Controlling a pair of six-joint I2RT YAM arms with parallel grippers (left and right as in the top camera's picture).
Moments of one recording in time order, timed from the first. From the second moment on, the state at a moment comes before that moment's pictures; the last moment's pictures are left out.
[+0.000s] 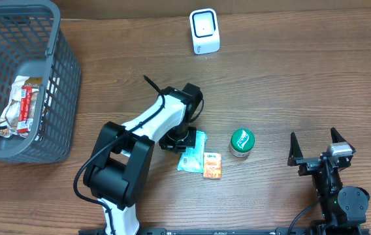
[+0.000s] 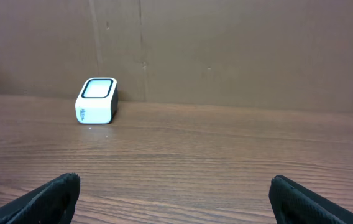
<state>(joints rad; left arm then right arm) -0.47 1.96 1.25 -1.07 0.03 -0.40 0.05 0.01 0.02 -0.03 -0.07 -0.01</state>
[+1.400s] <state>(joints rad) 0.13 1.90 2.53 -1.34 -0.45 -0.06 0.05 0.01 0.02 -0.03 -0.07 -0.01</state>
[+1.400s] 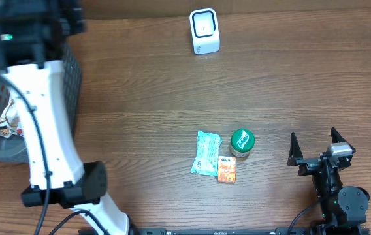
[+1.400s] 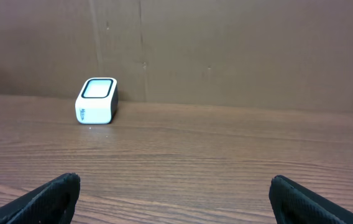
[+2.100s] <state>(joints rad) 0.65 1.96 2.13 -1.12 -0.11 0.24 0.05 0.01 0.02 -0.03 -0.07 0.00</state>
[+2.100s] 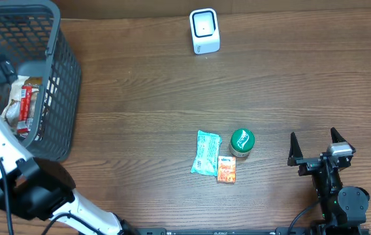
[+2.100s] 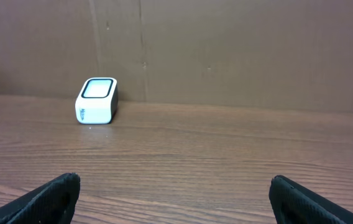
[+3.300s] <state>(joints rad) 0.71 2.35 2.04 -1.04 -0.13 0.50 0.05 0.01 0.02 -0.03 -0.07 0.00</state>
